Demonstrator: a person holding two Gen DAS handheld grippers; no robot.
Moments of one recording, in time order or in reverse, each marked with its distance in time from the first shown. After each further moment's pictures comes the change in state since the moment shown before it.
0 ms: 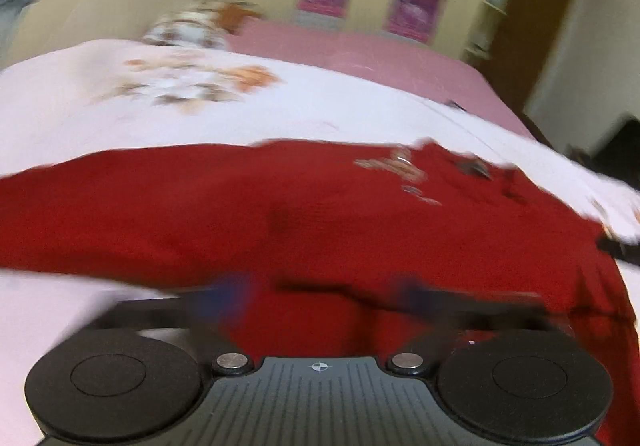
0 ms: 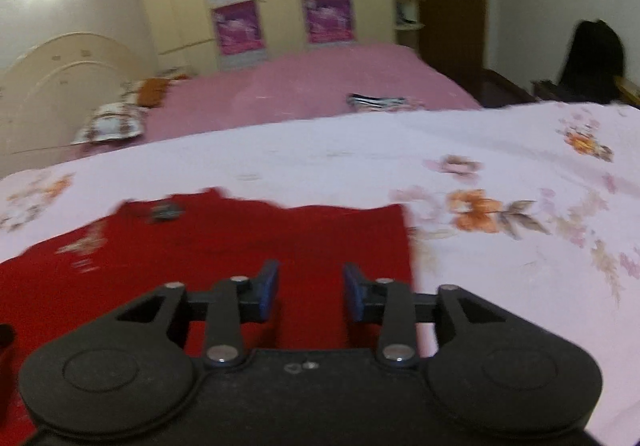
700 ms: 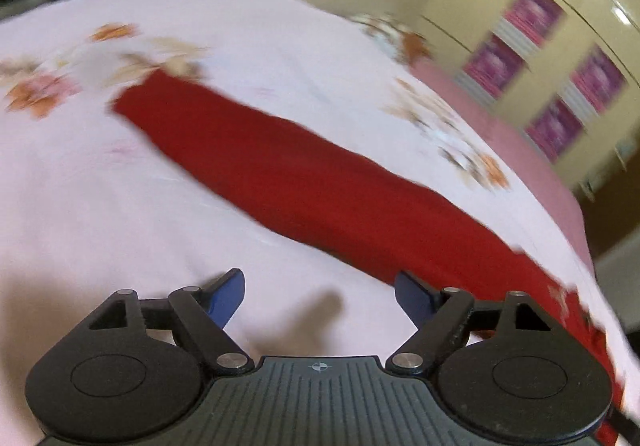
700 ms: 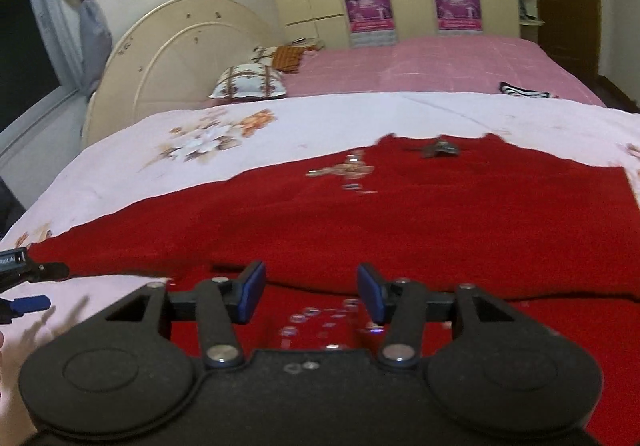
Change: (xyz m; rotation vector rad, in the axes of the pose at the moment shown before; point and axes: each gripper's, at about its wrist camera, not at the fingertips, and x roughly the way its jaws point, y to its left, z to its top) left arm -0.059 0.242 -0.030 -0.551 0.008 0.164; right arm -0.044 0.187 -0.045 -0.133 0.064 0.263
